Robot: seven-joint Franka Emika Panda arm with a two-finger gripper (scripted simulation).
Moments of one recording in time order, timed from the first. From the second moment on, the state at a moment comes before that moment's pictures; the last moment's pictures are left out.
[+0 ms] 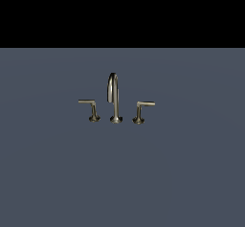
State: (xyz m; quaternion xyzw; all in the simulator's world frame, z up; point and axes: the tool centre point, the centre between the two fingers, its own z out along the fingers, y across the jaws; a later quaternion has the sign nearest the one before) arm -0.165 0.021 0.371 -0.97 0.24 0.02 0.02
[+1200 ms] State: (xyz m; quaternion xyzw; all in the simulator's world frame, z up) arm -0.029 -0.002 0.225 -0.86 0.51 0.01 0.01
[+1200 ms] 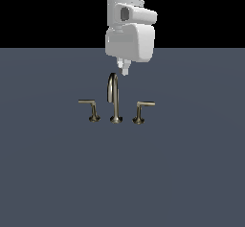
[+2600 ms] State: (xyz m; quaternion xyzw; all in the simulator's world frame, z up) arm 0.066 -0.103 0.092 -0.68 0.73 0.00 0.00
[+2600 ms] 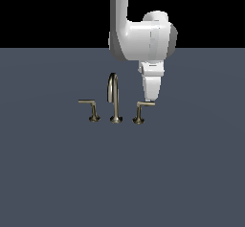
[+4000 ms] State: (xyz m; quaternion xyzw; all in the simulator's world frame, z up) arm 0.021 -0.112 0.091 -0.68 0.74 -0.01 0.01
